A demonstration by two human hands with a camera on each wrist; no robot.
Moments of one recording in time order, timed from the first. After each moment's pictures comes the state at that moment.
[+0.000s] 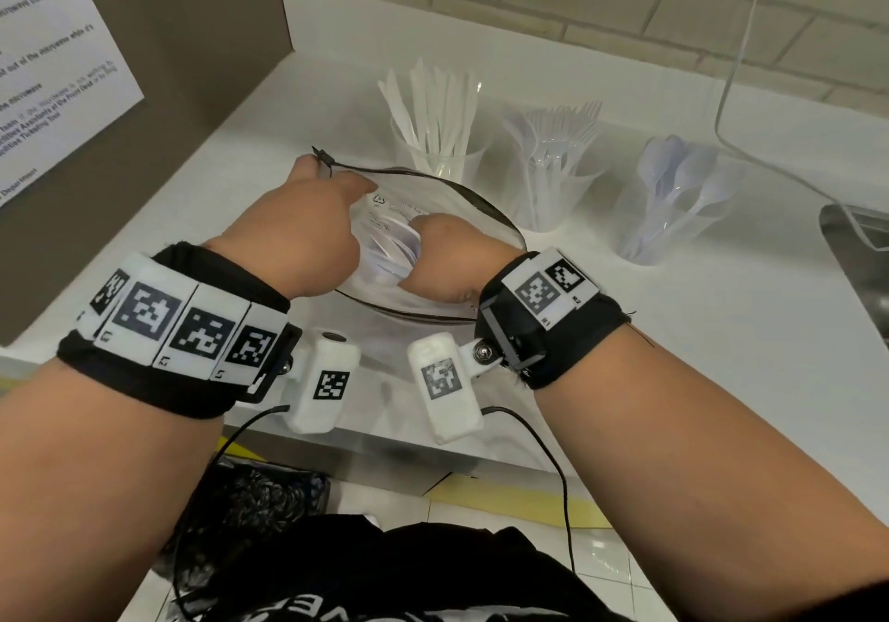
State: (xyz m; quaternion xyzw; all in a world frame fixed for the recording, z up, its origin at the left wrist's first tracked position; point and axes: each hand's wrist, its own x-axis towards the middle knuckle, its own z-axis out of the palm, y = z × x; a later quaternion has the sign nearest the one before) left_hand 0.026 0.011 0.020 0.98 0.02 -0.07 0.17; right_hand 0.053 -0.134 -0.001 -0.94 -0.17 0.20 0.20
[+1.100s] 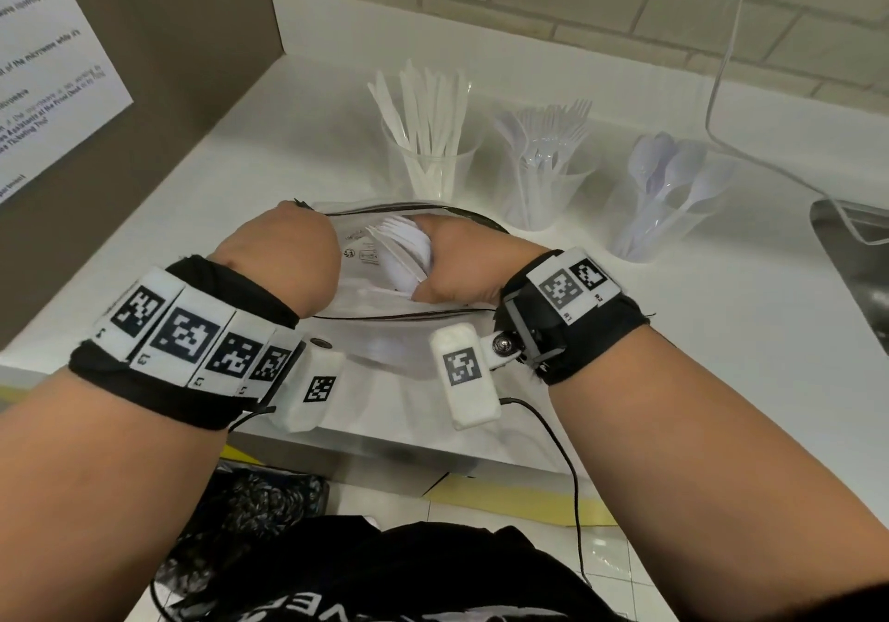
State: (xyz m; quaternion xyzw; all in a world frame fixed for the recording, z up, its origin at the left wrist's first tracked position) left_hand 0.026 0.005 0.016 0.98 0.02 -0.18 -0.05; right_hand 0.054 -0.161 0.002 -0.92 -0.22 0.21 0.24
